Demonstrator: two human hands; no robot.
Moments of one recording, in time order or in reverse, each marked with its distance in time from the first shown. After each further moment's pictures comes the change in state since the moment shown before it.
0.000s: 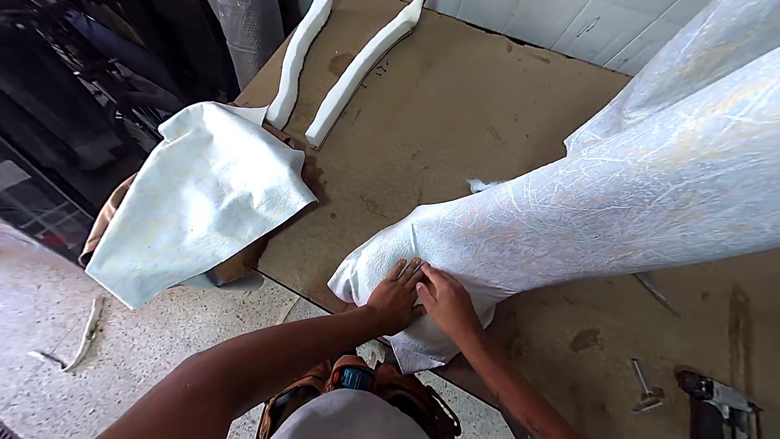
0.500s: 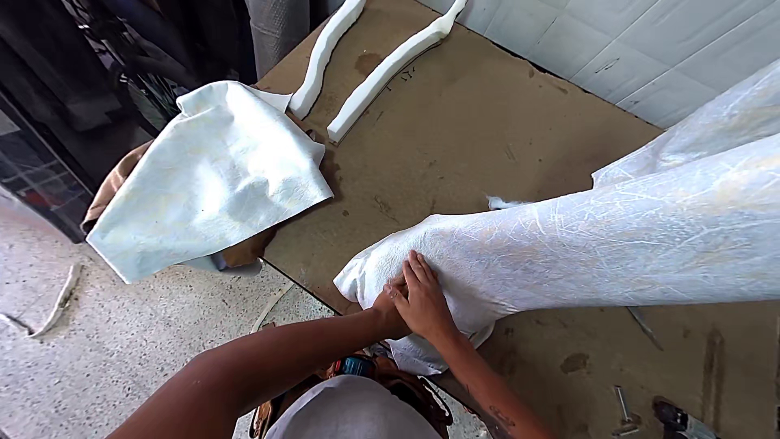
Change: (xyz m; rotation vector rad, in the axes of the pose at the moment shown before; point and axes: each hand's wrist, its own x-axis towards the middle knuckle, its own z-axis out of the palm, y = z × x) left_hand -0.023 0.003 -0.022 -0.222 -0.032 -0.070; right_hand 0.022 -0.047 0.035 -0.222 -0.101 -0.137
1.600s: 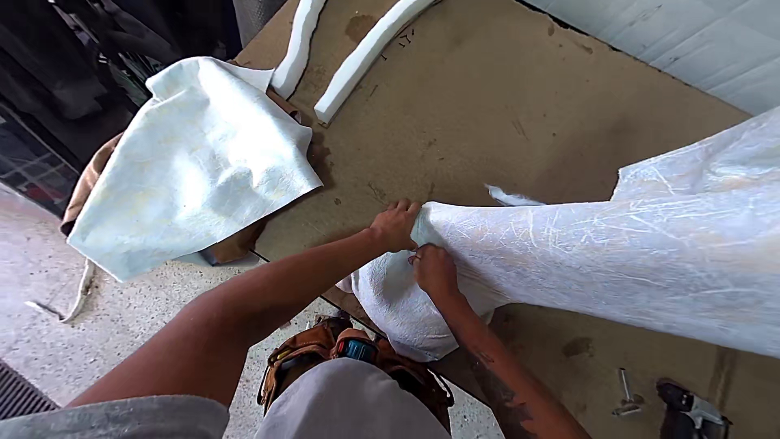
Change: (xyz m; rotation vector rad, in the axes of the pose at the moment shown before) left_hand 0.124 -0.099 -0.065 -0.149 0.002 -0.296; right_hand 0.046 0.042 -0.001 0.014 -0.096 0.325
